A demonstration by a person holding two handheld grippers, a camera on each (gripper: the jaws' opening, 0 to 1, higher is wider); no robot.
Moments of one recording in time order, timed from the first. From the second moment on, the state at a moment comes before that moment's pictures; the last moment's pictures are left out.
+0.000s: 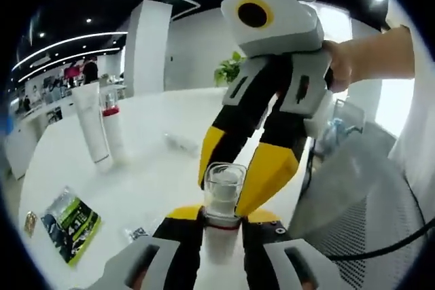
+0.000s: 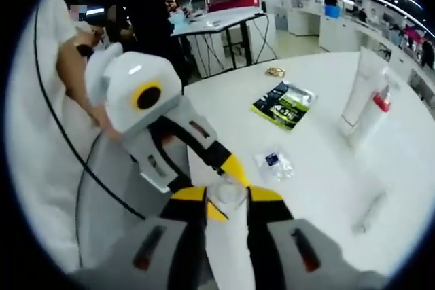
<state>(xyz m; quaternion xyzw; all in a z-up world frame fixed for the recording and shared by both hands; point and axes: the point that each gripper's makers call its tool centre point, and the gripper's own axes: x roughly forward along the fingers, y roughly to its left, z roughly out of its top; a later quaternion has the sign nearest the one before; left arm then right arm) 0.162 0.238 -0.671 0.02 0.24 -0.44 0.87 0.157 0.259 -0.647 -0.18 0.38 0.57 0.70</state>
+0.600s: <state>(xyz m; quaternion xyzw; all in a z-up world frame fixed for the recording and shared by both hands) 0.167 0.251 -0.685 0.03 0.26 -0.41 0.87 0.190 0.251 -0.636 -0.15 0.38 0.53 0.74</state>
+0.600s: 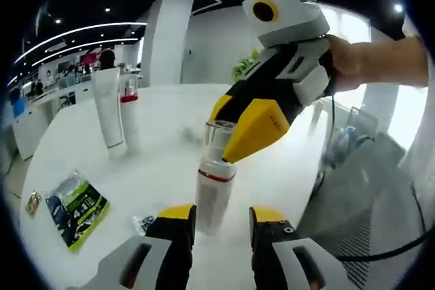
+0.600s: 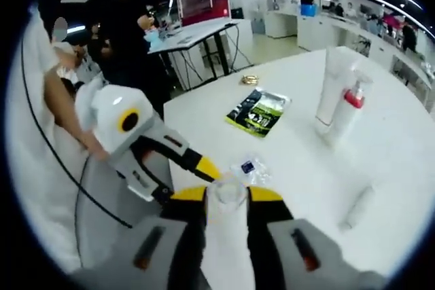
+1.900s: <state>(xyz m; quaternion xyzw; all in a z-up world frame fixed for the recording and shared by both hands) 0.172 0.271 -0.699 0.01 0.30 -0.37 0.88 0.233 0.258 -0.662 -0.19 0.39 0.43 0.79</state>
